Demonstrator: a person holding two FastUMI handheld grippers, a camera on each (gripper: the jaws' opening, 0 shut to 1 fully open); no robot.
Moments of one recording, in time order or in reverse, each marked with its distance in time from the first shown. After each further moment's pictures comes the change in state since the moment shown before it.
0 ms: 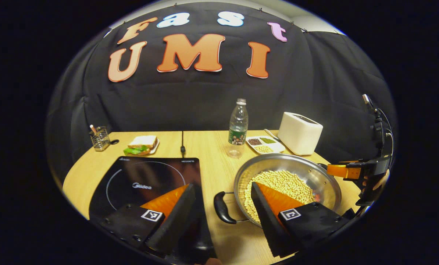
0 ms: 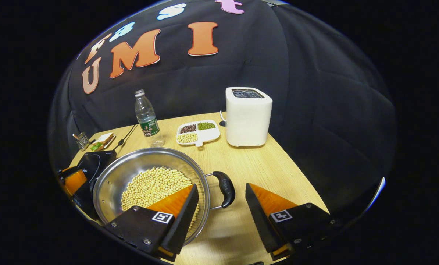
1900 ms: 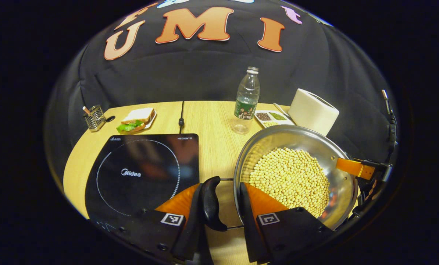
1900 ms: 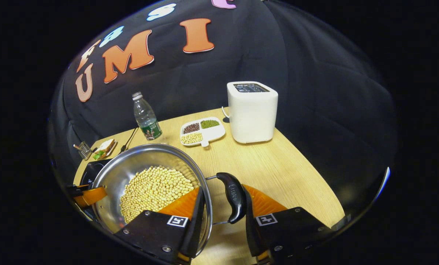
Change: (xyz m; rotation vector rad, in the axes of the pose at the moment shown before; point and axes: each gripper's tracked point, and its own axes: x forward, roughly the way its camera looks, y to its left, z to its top) left arm 0.024 0.019 -0.011 -0.038 0.232 0.048; right arm -0.004 0.028 0.012 0.081 0.035 0.003
